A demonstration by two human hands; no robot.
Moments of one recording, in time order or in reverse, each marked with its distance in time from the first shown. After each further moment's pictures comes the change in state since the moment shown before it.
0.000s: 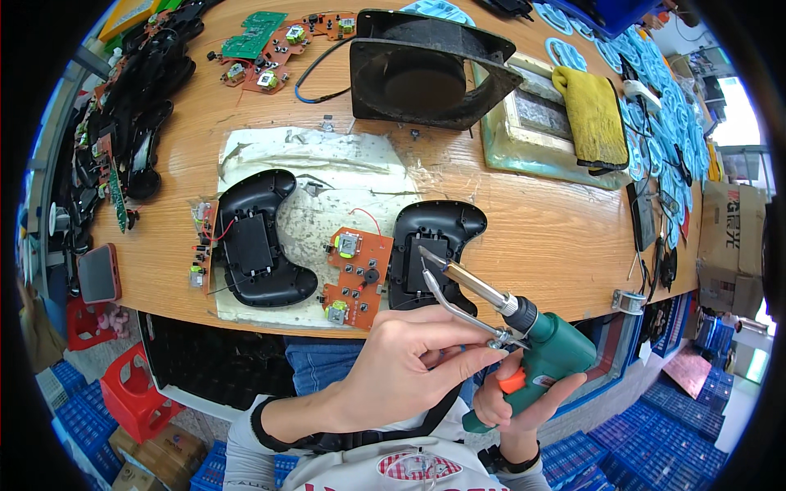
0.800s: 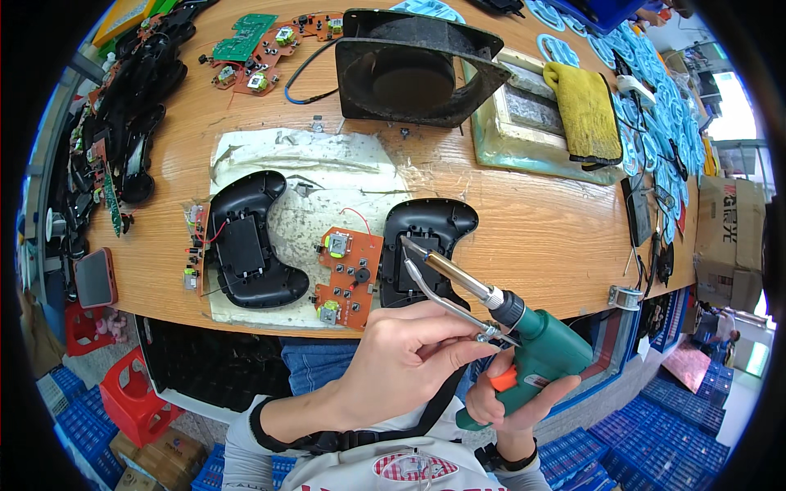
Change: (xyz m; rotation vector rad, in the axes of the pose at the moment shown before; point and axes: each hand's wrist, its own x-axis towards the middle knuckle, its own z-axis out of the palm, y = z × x) left_hand 0.003 0.000 0.002 0.099 0.013 0.042; right_hand -0.001 0.001 0.000 -0.075 -0.003 0.020
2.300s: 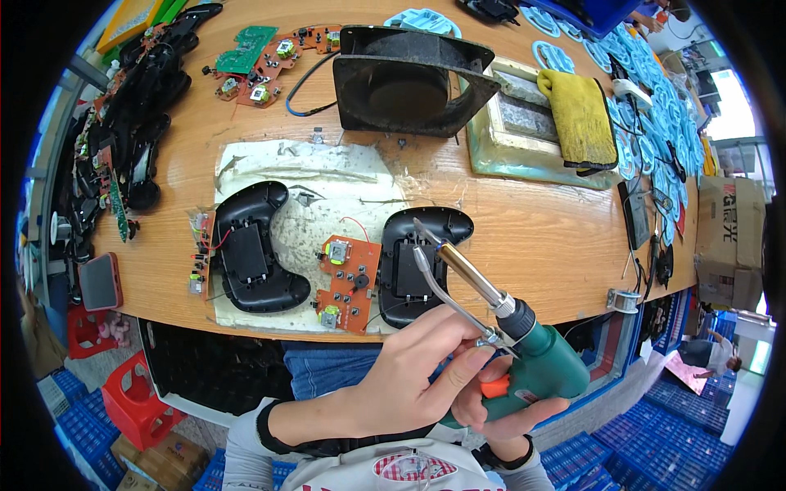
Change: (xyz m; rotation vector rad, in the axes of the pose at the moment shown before) left_hand -0.005 0.003 0.007 0.036 -0.046 0.123; right_hand 0.001 0.017 0.000 -0.050 -0.051 -0.112
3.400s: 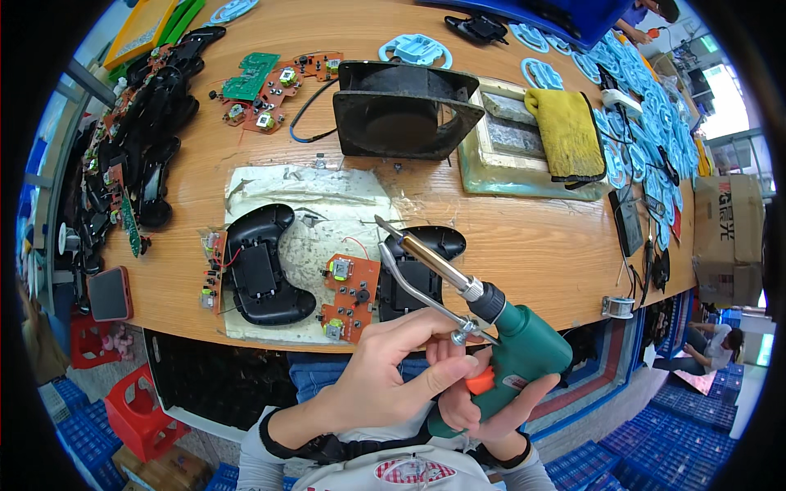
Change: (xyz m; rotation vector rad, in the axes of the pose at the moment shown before) left_hand 0.003 0.002 -0.018 -0.189 -0.078 -0.091; right_hand 0.021 -0.010 0.019 0.031 -0.056 0.130
